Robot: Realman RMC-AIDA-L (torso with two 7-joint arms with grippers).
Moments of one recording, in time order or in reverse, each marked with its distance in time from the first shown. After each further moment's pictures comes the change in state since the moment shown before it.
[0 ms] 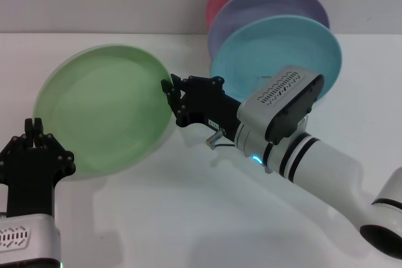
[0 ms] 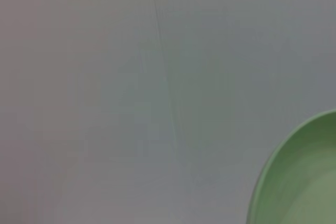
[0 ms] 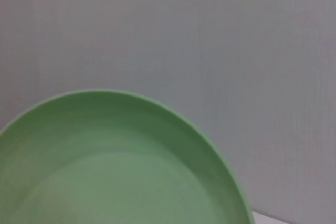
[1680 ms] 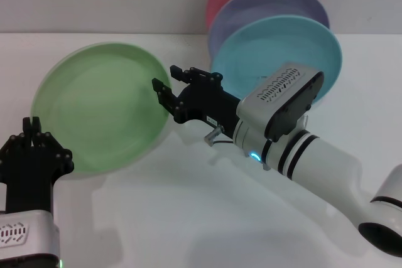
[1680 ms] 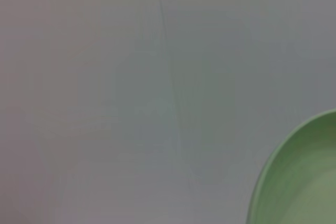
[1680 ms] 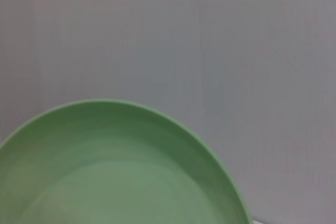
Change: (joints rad) left arm 0.001 -0.002 -0.015 -0.007 -0.004 -0.006 0.002; right arm 0.008 0.000 0.000 0.000 0.005 -0.013 0.000
